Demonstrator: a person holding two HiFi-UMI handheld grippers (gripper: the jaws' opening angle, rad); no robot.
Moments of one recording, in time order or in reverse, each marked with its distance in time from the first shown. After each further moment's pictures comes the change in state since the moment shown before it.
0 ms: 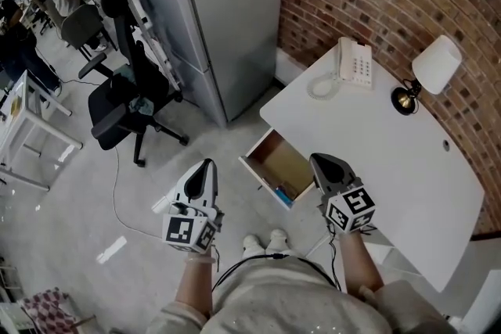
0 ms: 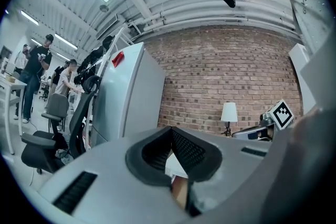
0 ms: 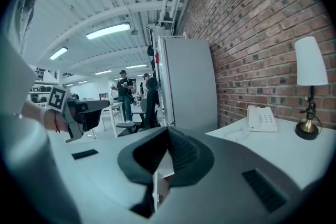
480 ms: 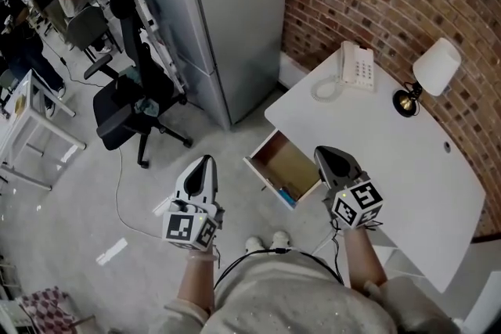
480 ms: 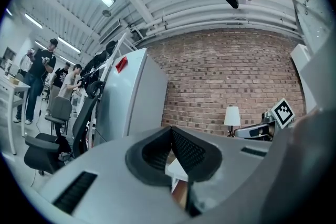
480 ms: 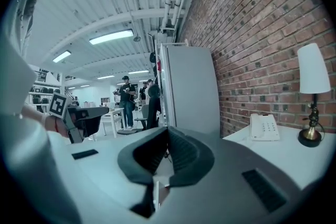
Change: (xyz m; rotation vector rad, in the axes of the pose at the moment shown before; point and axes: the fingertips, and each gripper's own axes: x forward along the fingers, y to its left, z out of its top) left arm -0.010 0.008 0.019 -0.002 -0.045 0.028; right arm -0.004 0.005 0.032 -0.009 -0.075 0.019
